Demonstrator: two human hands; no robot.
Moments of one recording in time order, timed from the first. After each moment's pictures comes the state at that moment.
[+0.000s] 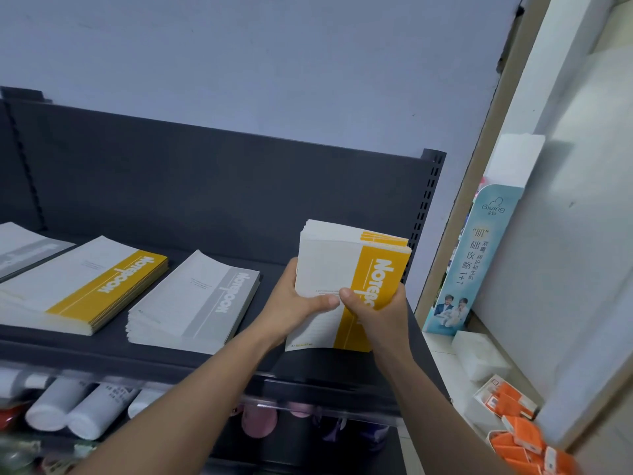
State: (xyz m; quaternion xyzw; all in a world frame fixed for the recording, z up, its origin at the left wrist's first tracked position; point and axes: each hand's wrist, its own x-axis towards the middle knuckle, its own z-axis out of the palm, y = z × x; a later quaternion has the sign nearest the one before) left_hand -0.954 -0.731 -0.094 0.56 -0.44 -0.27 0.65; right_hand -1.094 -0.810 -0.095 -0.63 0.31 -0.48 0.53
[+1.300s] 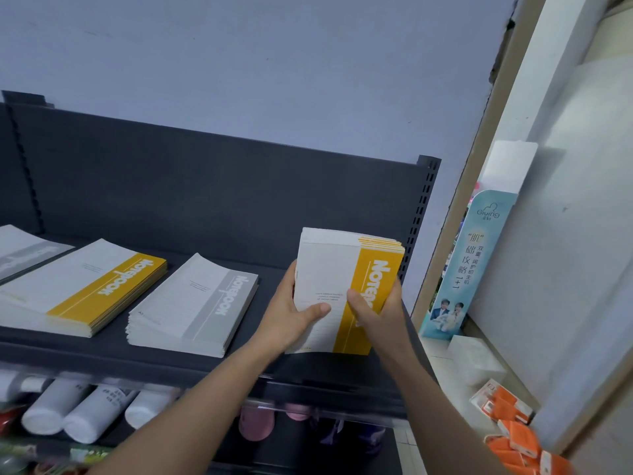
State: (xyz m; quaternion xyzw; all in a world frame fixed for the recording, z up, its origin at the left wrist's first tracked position) left_hand -0.964 -0.720 -0.103 0.60 -0.45 -0.20 0.63; right_hand -1.104 -0.805 -0.082 -0.71 0.32 -0.41 0.48
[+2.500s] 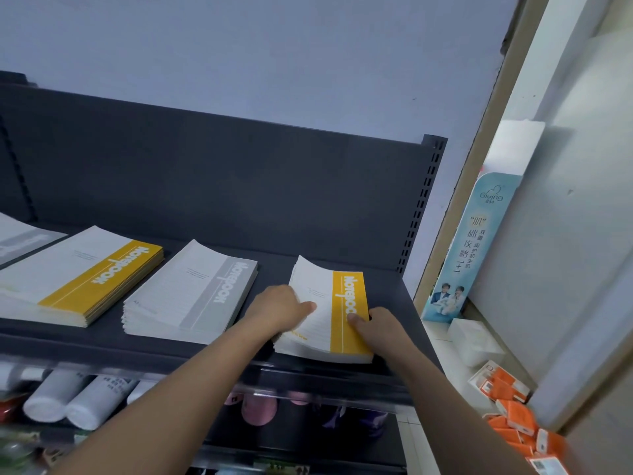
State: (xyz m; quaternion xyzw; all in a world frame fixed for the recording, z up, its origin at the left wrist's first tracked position) left_hand -0.947 -0.732 -0.096 0.88 -0.42 -0.14 0.18; right_hand -1.100 -0.831 -0.115 -0.78 0.49 -0.13 0.36
